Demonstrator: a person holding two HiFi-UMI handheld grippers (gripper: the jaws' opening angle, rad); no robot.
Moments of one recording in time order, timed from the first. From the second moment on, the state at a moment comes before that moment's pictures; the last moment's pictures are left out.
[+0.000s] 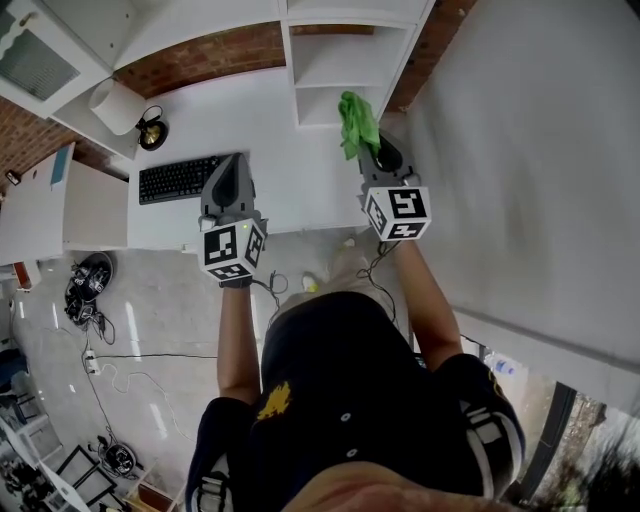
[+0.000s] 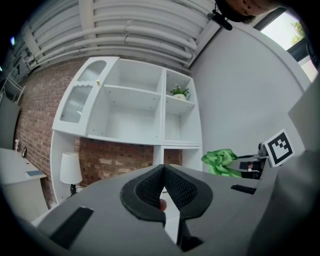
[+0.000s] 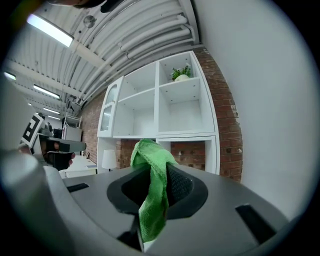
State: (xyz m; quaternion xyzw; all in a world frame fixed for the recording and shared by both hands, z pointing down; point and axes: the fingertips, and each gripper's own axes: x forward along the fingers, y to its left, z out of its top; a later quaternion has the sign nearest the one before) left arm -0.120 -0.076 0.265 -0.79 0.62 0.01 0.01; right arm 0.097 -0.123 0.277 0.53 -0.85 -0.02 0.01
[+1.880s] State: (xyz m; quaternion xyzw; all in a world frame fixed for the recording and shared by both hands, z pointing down) left arm -0.095 -0.101 0.256 -0.82 0.58 0.02 0.02; right arm 0.099 -0.137 0.257 0.53 -0.84 -0.05 0.02
